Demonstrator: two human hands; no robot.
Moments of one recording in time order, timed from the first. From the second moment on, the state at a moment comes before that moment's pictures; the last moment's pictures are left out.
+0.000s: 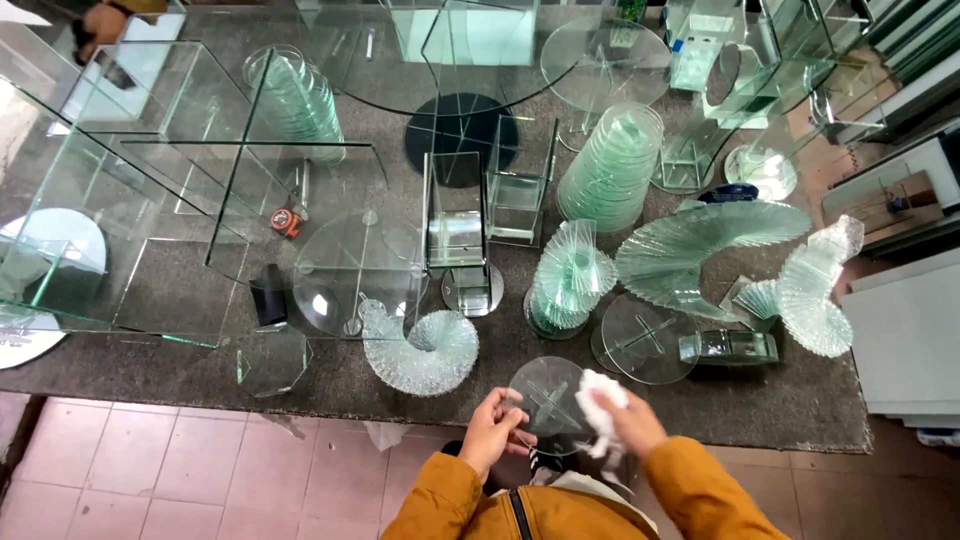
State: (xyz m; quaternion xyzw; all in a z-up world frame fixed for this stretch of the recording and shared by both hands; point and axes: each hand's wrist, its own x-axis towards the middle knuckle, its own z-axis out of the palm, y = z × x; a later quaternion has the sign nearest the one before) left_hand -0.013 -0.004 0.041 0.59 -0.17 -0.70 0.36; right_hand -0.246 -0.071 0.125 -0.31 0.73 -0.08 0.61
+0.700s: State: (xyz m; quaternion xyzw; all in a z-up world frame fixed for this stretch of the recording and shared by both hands) left_hand -0.037 -0.053 0.125 0.66 -0.68 -0.31 -0.03; right_hand -0.218 -0.121 -0.036 -0.47 0.72 -0.09 0.50
